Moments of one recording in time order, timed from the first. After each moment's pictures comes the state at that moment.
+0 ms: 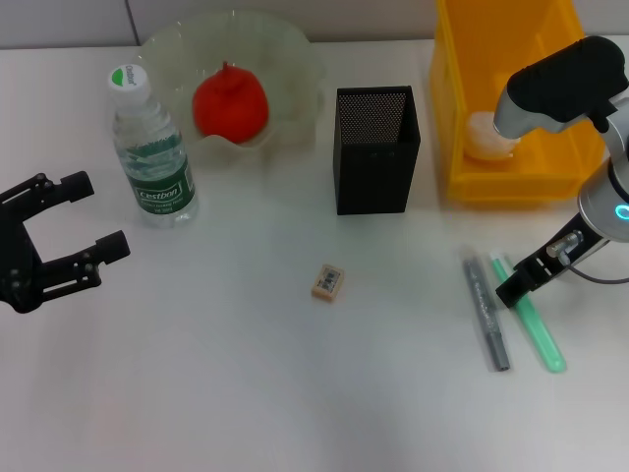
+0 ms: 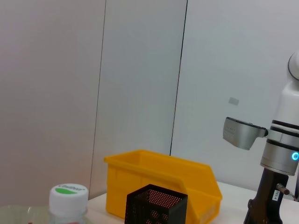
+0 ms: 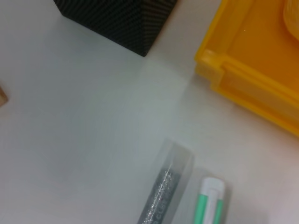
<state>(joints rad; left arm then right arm) -0.24 -2.02 0.59 0.72 1.77 1.82 -1.15 0.62 2.08 -1.50 -1.21 -2.78 -1.52 2.88</state>
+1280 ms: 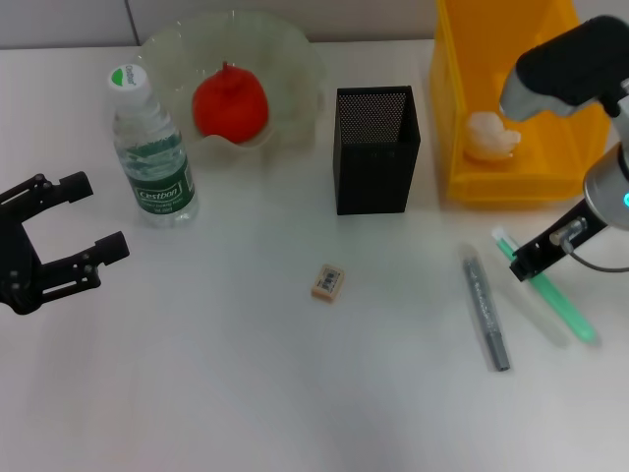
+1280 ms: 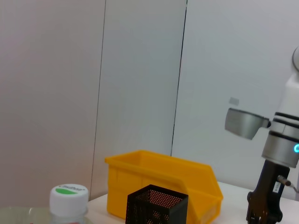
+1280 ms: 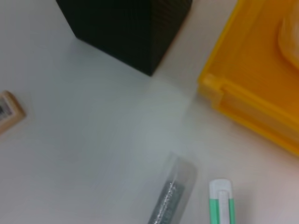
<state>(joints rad) -0.23 -2.02 0.59 0.72 1.76 1.82 -1.14 0.59 2.09 -1.50 -1.33 -2.77 -1.56 2.88</state>
